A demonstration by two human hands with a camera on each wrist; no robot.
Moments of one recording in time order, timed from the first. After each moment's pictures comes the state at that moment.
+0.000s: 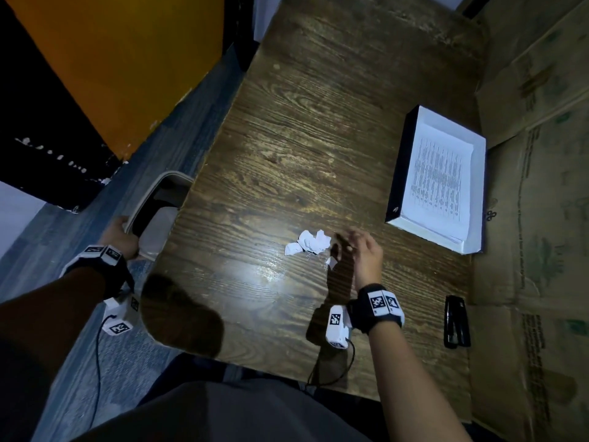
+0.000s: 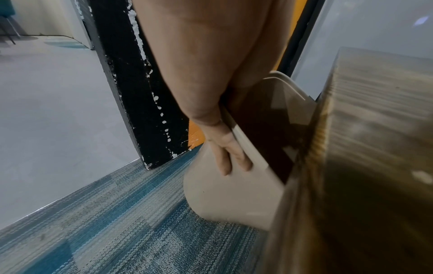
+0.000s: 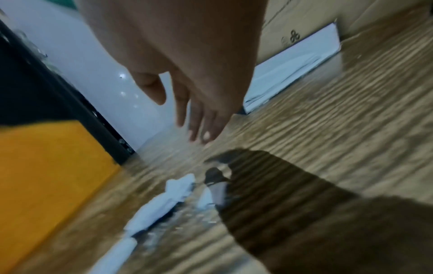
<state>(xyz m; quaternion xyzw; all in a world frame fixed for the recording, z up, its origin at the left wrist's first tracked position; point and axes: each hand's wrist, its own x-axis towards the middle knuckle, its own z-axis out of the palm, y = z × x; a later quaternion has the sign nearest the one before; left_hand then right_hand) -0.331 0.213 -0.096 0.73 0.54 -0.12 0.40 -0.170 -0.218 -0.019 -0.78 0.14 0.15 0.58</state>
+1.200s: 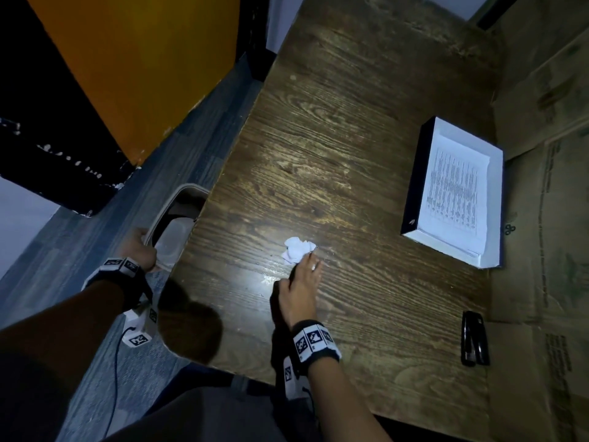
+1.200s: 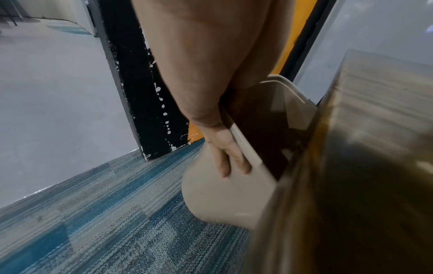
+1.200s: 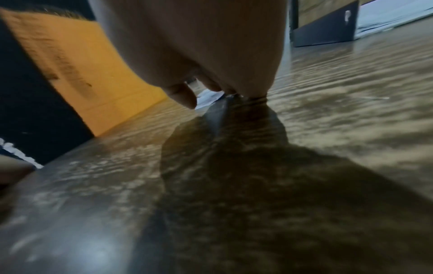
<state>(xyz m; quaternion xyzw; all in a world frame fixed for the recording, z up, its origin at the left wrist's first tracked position) -0.332 0.203 -0.082 0.72 0.55 -0.13 0.41 -0.274 -0.101 -0.041 -0.93 -0.03 0.24 0.27</state>
